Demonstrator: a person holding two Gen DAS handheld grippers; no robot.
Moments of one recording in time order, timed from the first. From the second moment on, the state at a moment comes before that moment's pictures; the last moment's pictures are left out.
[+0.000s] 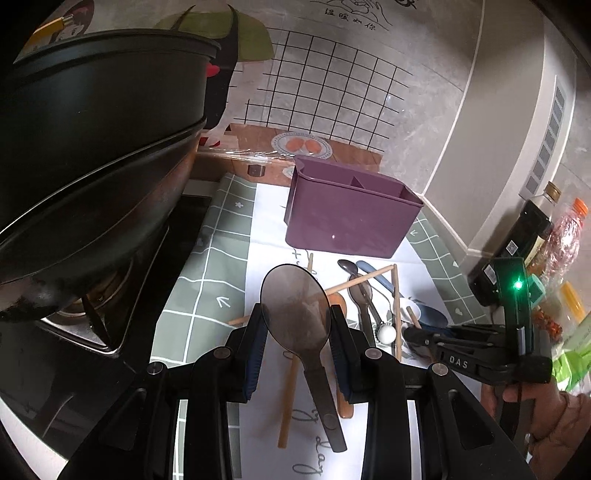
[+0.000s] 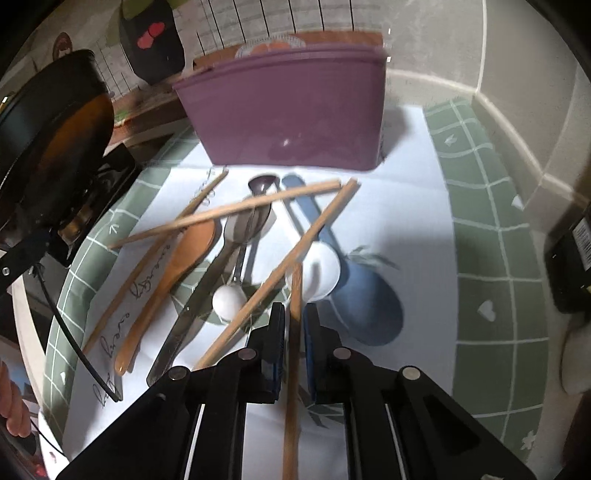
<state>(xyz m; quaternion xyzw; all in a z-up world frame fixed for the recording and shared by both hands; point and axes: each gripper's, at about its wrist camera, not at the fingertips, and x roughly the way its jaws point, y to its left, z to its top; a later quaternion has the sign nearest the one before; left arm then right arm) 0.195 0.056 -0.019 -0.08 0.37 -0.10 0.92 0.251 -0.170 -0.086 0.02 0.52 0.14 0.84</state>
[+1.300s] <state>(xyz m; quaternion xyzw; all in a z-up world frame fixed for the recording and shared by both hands) 0.257 -0.002 0.194 0.01 0.19 -0.11 0.97 0.281 -0.167 0.173 -0.03 0.21 0.15 0.97</state>
